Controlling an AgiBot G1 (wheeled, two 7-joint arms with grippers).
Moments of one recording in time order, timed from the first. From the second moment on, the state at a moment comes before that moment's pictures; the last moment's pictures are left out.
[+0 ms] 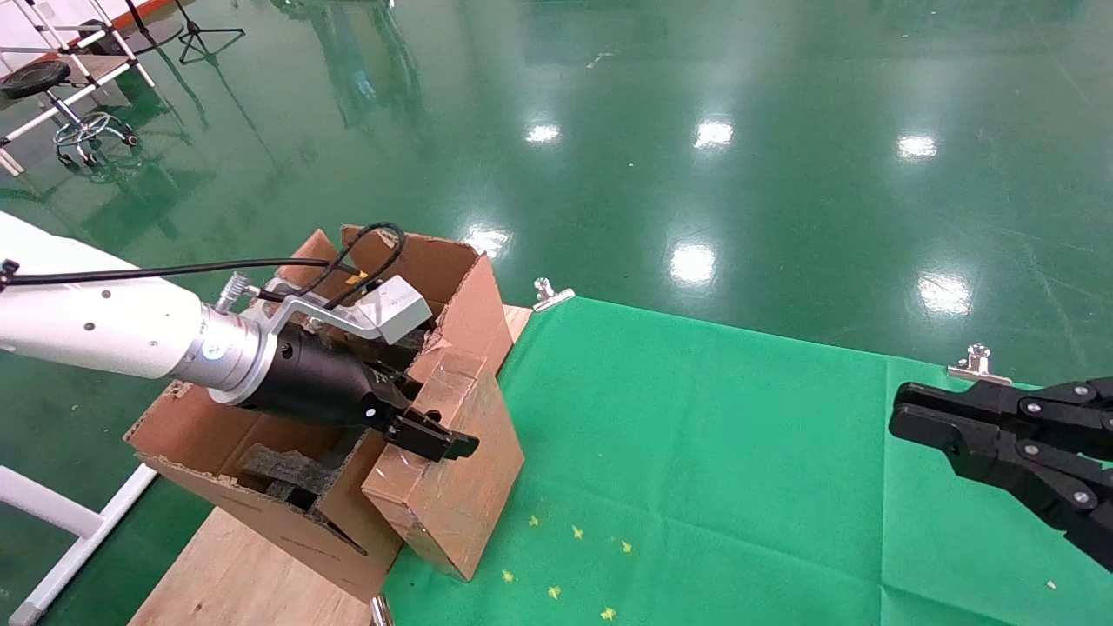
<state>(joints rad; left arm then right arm) -1.46 0.60 0.66 -1.33 1.72 1.48 -1.17 1.08 -0.57 -0.35 1.23 -0.67 -1.44 0.14</state>
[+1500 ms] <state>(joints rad) -1.91 0.50 0.55 -0.78 1.56 1.56 -0.63 1.08 -0.57 -0.35 1.23 -0.67 -1.44 0.14</state>
